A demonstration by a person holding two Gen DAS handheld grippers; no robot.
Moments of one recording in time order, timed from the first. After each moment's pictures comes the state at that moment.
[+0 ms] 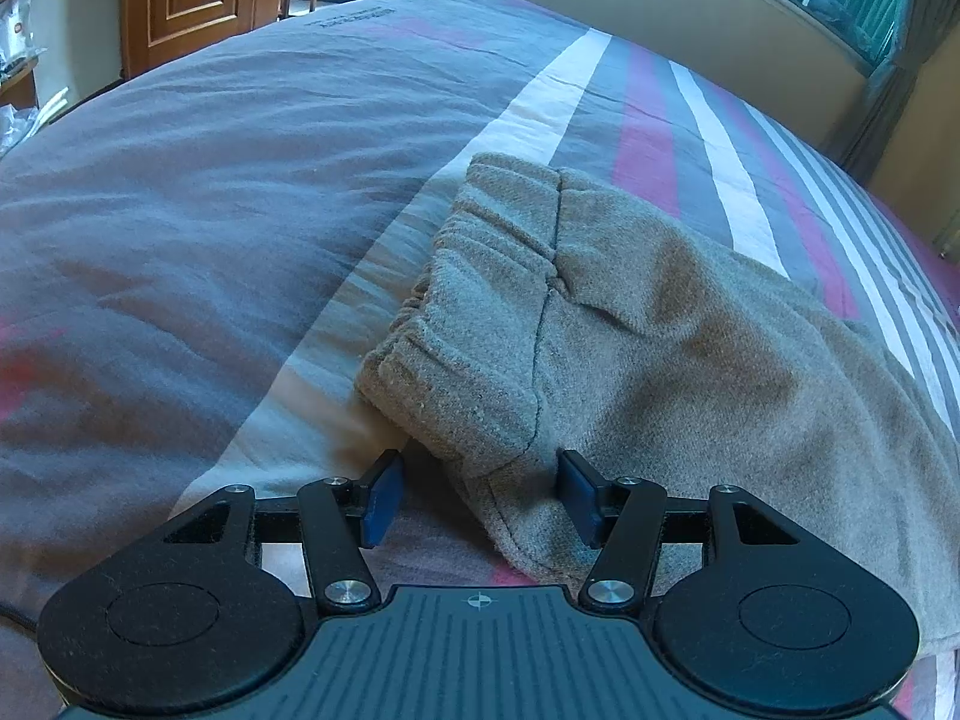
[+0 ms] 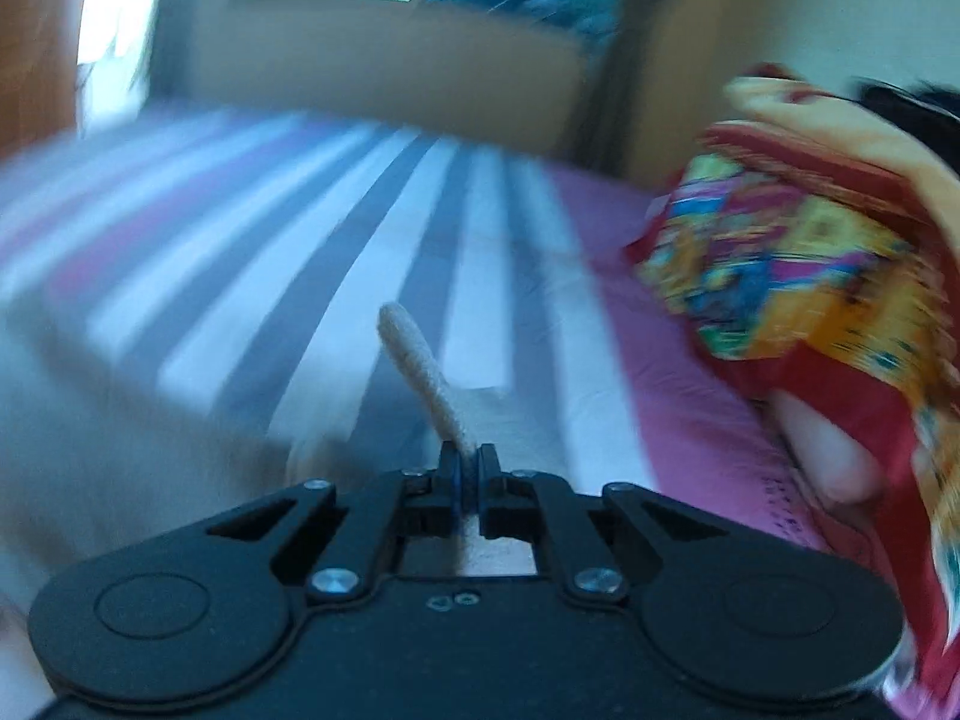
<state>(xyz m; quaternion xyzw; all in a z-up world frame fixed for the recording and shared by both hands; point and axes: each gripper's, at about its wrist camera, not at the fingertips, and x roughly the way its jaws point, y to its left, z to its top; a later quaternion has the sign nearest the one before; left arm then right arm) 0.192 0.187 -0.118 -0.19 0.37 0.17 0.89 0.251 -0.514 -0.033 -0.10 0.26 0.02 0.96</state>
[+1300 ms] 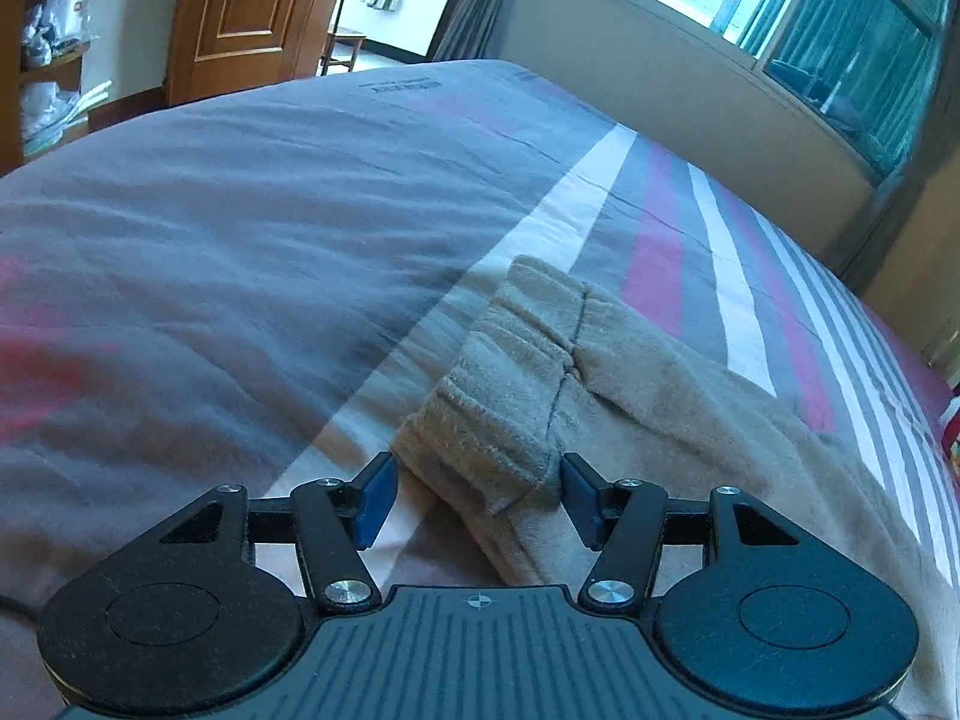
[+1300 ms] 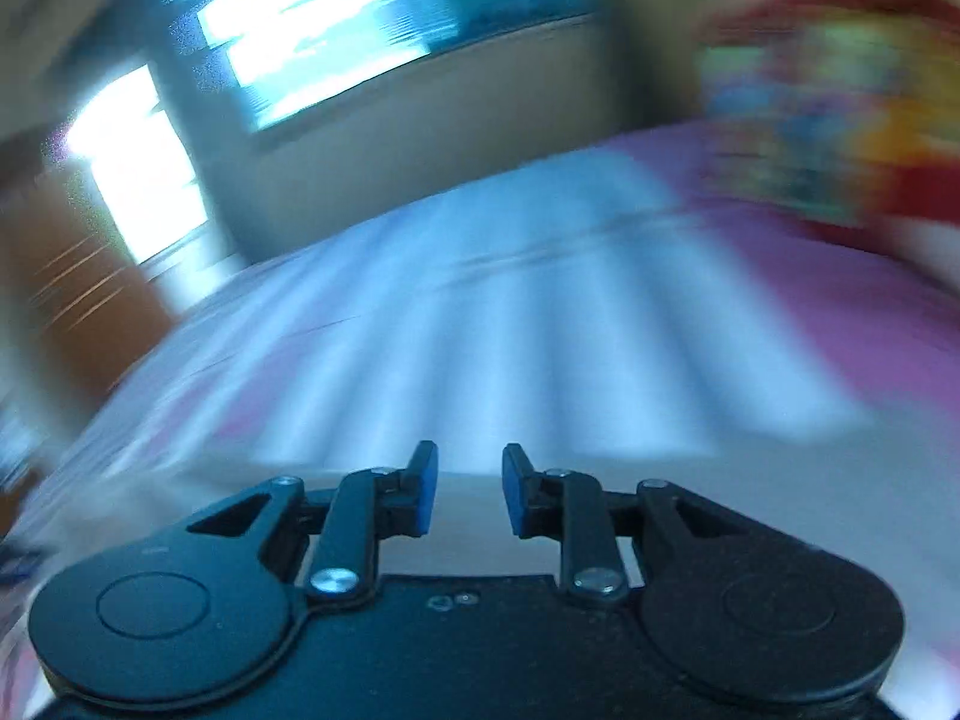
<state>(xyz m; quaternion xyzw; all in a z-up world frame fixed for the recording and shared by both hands) 0.169 0.206 -0.101 -0.25 0.29 0.20 0.90 0.267 -0.508 -0.055 0.12 0.27 0.21 0.93</state>
